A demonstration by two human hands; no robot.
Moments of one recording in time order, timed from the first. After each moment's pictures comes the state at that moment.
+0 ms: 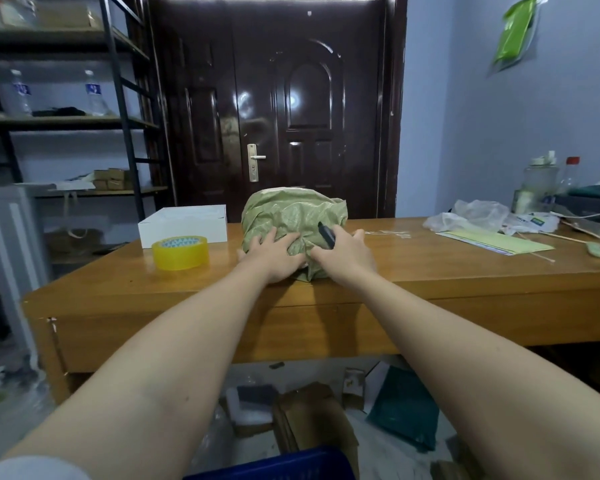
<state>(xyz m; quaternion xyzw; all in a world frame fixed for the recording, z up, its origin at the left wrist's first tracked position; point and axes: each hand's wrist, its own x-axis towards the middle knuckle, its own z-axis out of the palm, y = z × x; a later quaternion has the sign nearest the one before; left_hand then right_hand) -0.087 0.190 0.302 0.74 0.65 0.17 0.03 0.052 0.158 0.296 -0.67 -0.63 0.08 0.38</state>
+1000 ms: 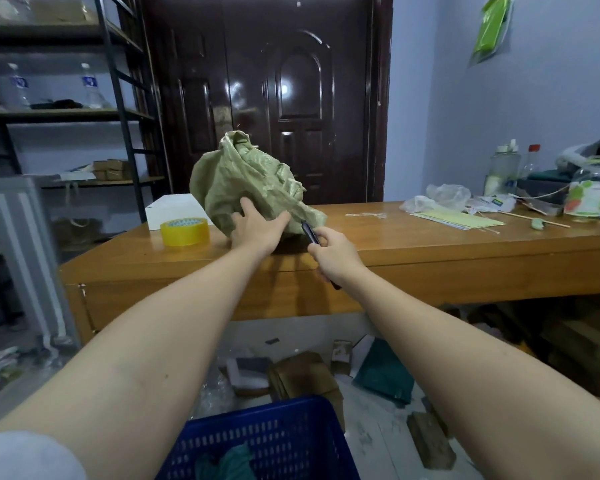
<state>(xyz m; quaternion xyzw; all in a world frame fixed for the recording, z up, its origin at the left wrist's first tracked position) -0.075 0.086 0.318 0.59 0.66 0.44 0.14 0.054 0.051 0.283 -0.55 -0.63 0.24 0.49</state>
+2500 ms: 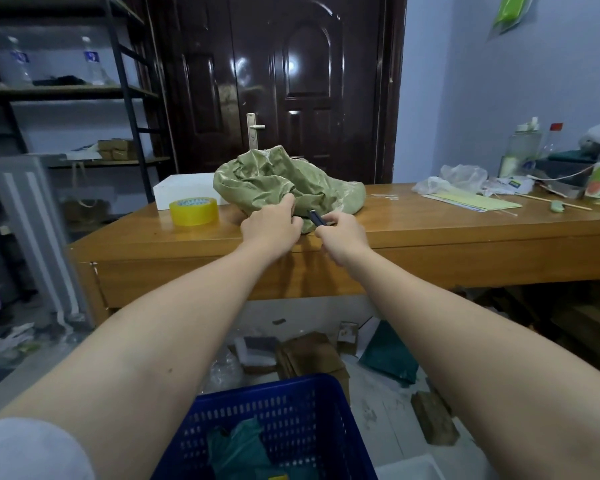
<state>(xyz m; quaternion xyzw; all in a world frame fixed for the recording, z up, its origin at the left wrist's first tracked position) -0.085 0.093 0.291 0.73 0.61 0.30 -0.10 0.040 0.062 0.277 -0.61 -0.57 0.25 0.48</state>
